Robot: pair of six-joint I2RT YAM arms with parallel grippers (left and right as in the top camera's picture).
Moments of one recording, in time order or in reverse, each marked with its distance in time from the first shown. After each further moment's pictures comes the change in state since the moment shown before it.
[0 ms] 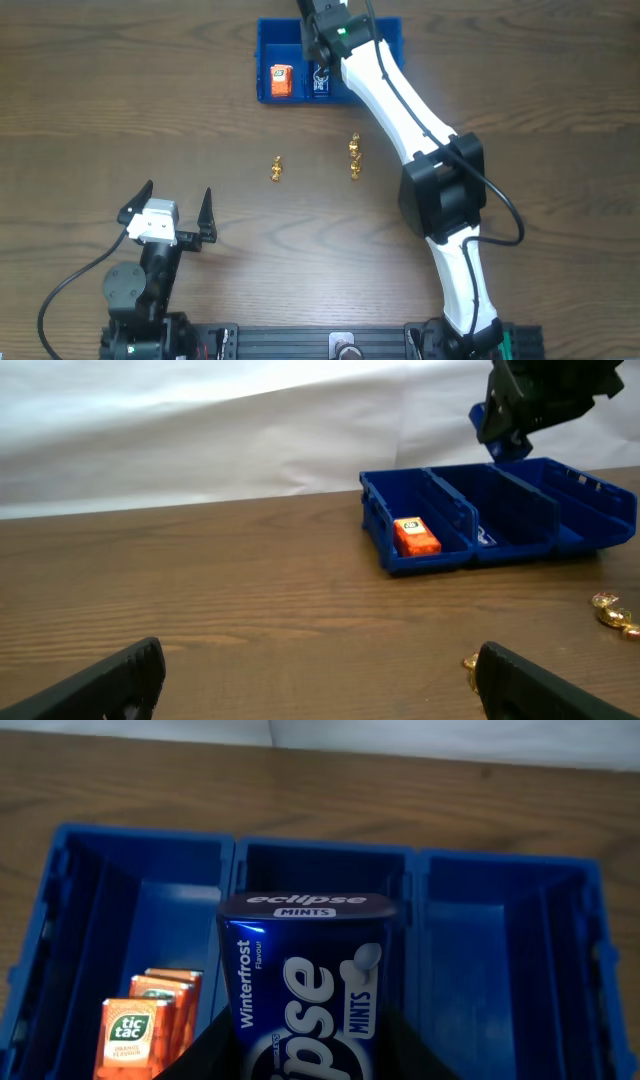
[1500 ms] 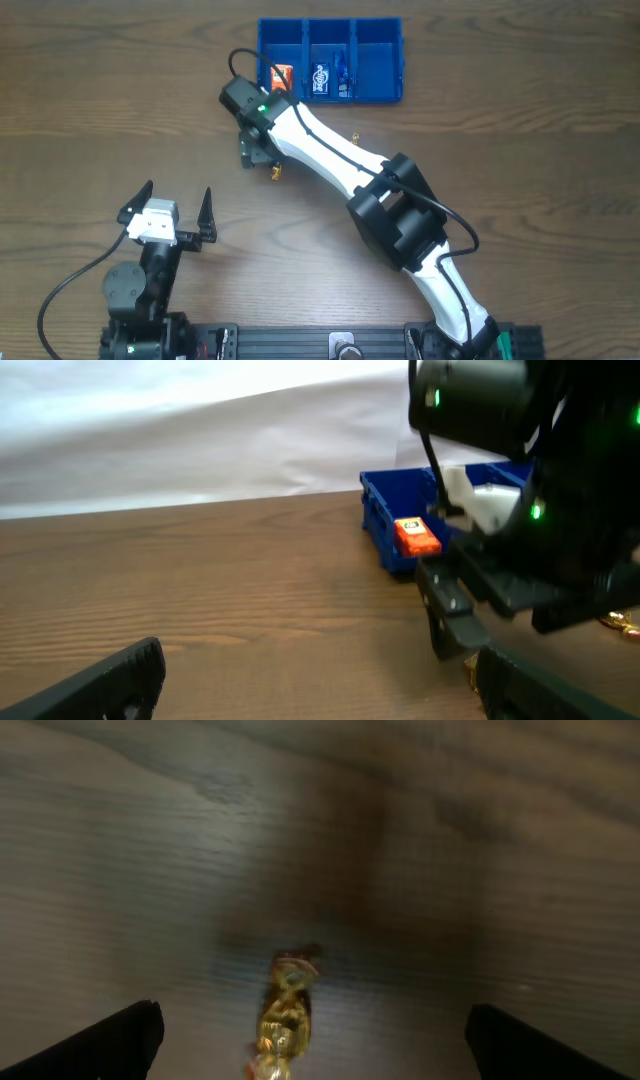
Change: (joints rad) left arm 0.000 0.000 0.000 0.000 0.000 0.000; right arm 0.303 0.000 -0.264 -0.232 -0.174 0.333
